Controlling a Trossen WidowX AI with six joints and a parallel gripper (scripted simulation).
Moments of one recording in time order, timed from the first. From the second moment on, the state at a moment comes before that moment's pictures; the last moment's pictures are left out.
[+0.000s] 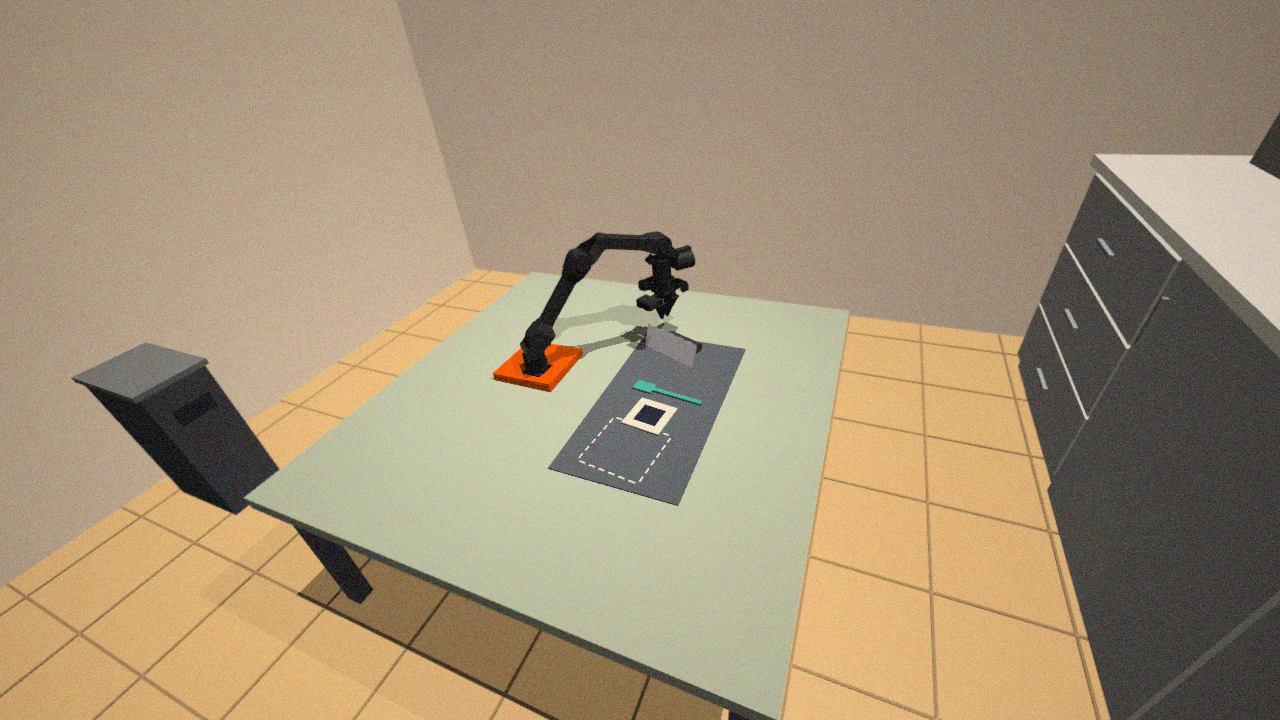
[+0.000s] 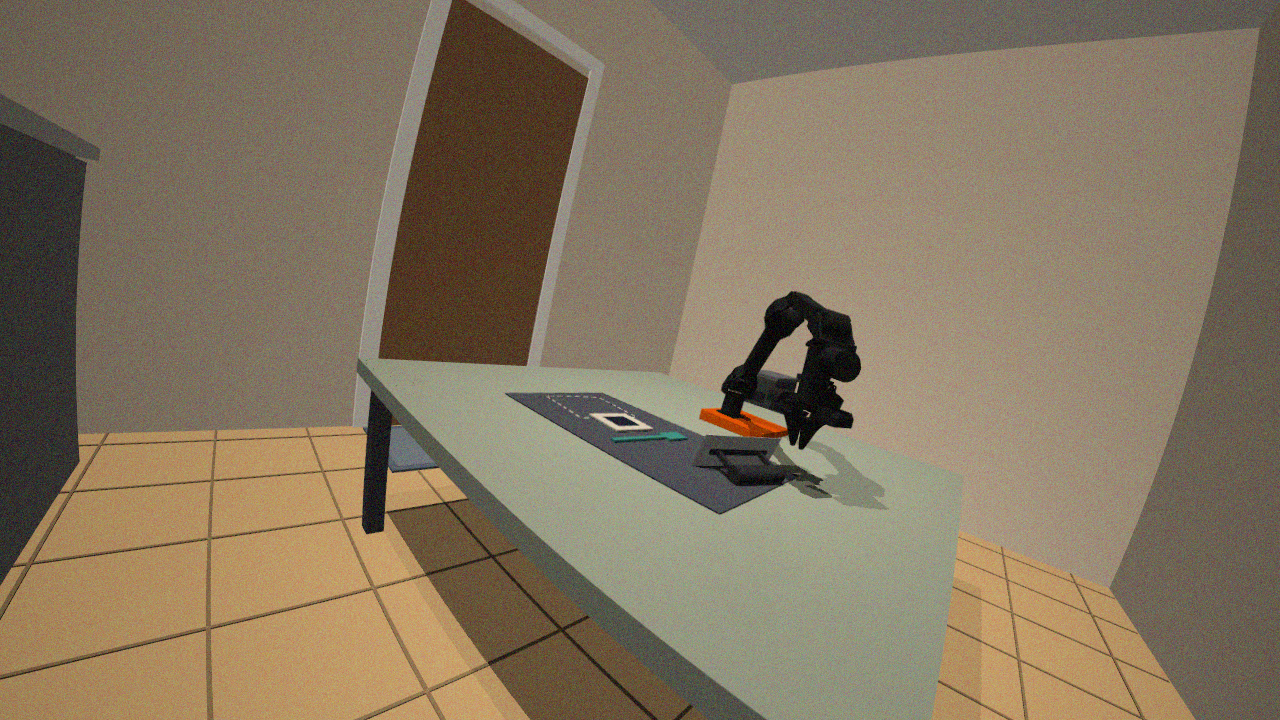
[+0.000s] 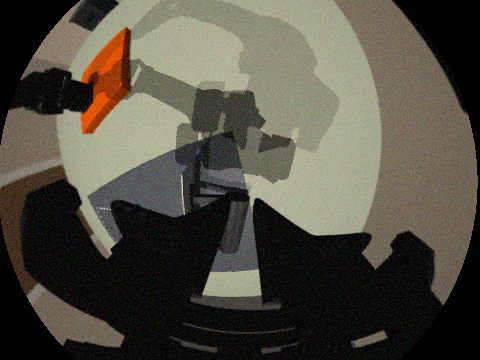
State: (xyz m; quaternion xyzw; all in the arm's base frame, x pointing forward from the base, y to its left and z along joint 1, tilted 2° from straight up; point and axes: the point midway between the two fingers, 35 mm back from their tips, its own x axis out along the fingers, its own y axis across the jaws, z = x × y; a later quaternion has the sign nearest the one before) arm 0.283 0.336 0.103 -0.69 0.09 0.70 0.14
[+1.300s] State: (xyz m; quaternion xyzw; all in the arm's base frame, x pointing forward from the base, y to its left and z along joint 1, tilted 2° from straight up) arm 0.266 0.290 0.086 -0.69 0.09 0.70 0.14
